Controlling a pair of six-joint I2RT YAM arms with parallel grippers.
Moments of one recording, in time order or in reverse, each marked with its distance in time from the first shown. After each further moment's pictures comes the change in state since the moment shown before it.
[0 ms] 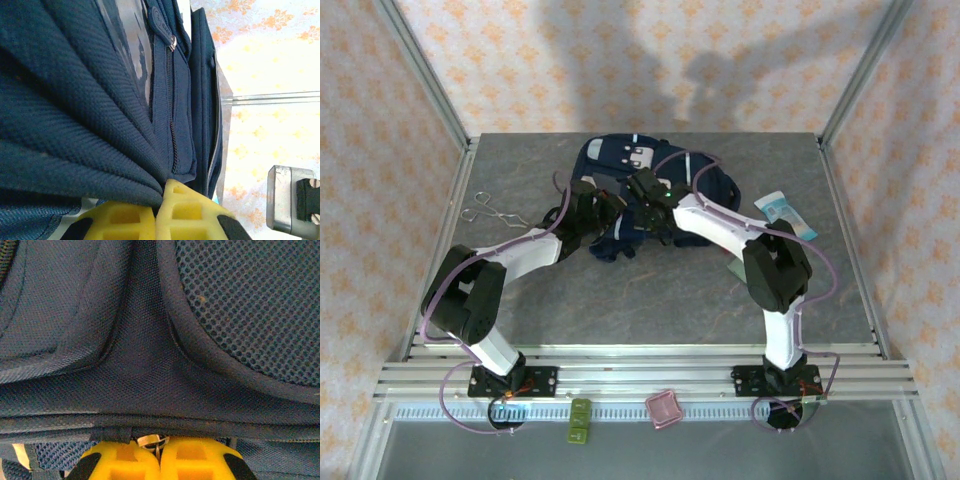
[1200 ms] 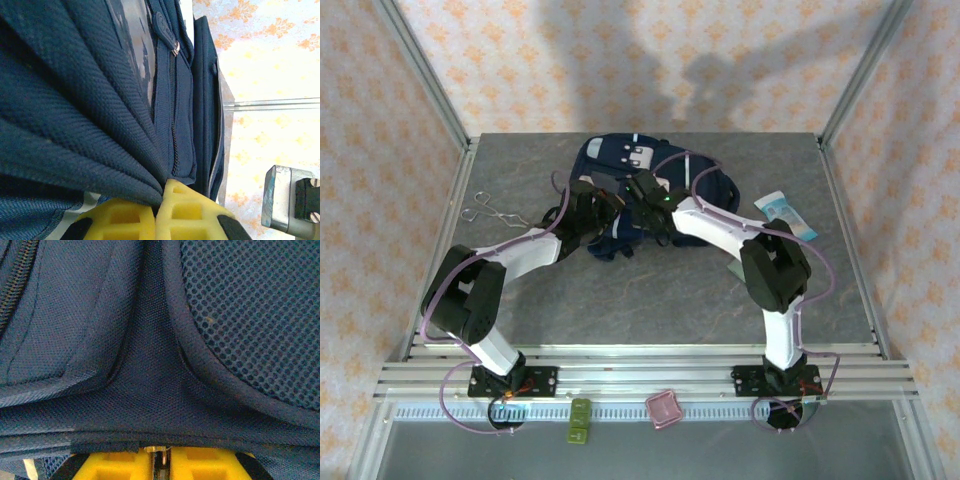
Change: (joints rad) left arm 0.002 -0.001 0.000 -0.001 -0.019 0.000; right arm 0.005 0.008 -0.042 0.121 0.011 0.040
